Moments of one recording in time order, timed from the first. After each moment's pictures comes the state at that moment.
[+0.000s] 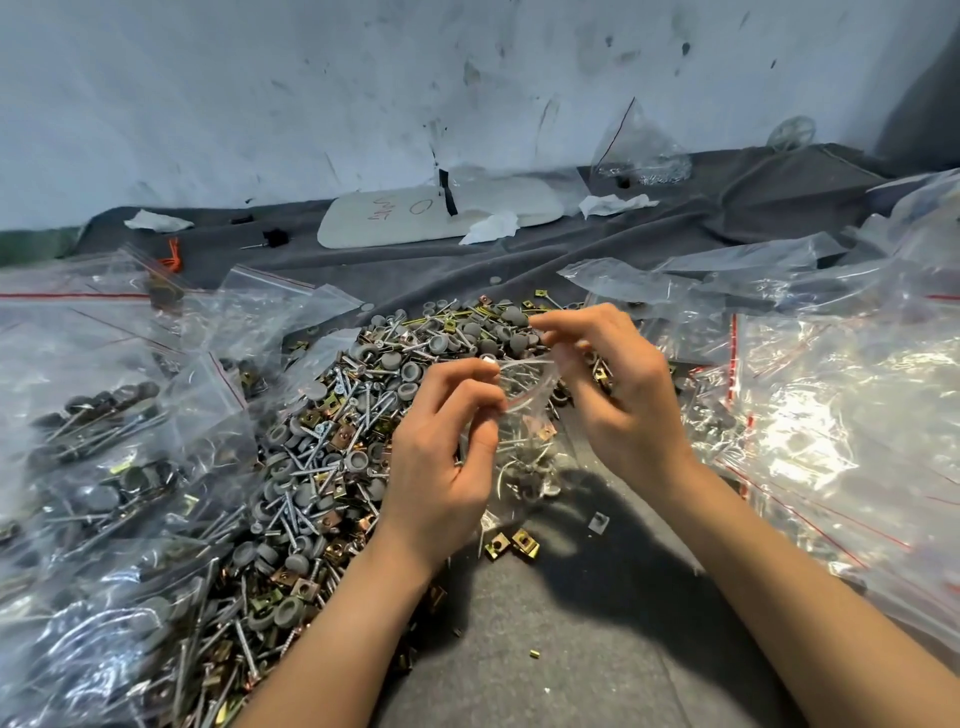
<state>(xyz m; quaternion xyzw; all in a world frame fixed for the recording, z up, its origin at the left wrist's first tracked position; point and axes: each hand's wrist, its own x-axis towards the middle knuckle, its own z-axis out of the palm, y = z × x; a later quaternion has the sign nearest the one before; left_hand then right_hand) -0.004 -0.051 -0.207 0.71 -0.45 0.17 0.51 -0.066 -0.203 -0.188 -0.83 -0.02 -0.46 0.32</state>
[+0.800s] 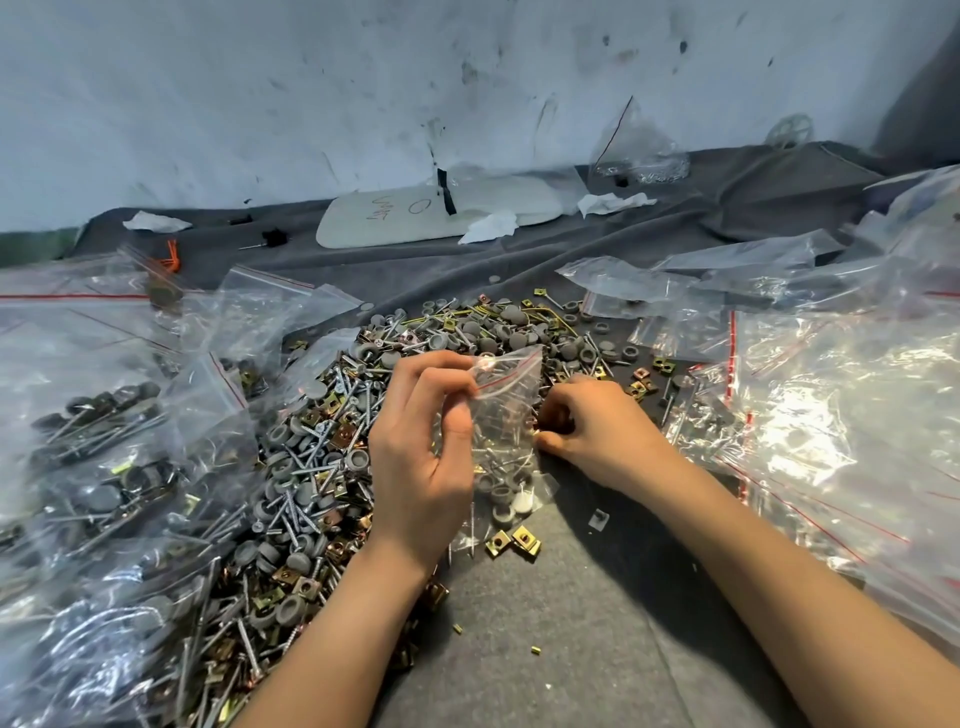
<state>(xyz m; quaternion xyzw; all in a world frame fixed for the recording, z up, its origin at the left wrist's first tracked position) -0.004 -0.050 -0.203 0.68 -0.41 0.21 0.57 -0.058 -0.212 -0.208 -0.96 0.15 -0.07 0.21</state>
